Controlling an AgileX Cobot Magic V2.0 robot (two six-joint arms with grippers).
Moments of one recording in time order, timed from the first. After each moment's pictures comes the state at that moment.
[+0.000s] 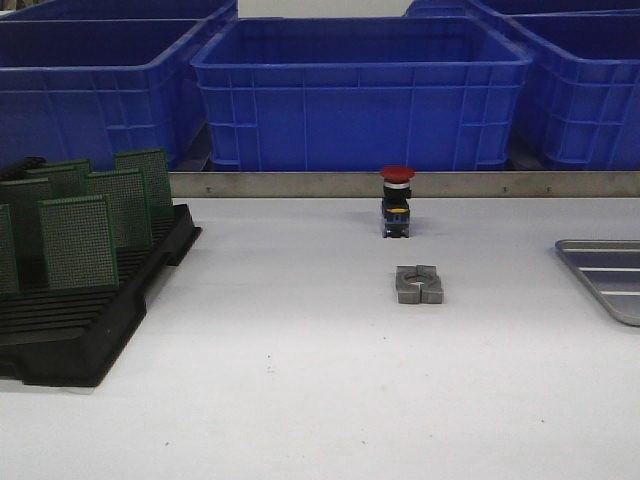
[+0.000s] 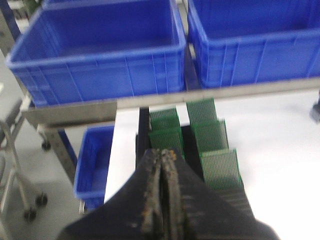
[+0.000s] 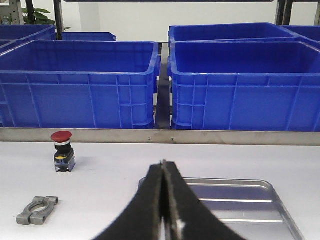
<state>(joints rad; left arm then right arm) -0.06 0.47 -0.78 -0.04 0.72 0.07 -0.02 -0.01 0.02 -0.07 -0.02 0.11</state>
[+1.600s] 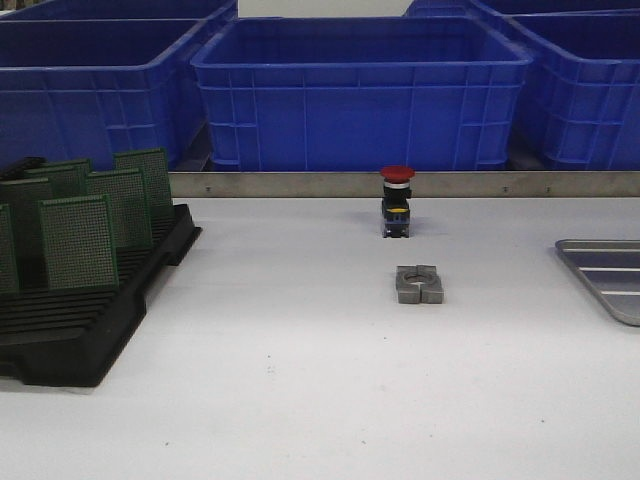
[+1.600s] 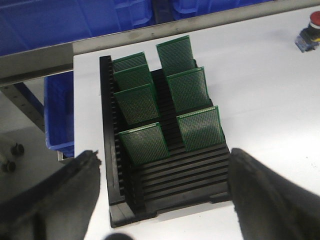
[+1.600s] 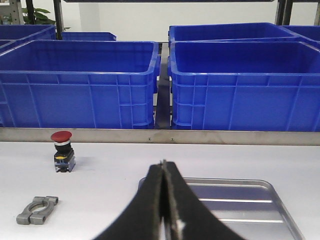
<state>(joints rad) -0.06 0.86 -0.94 -0.19 0.81 0.29 -0.02 -0.01 0.02 -0.07 -0.02 0.11</state>
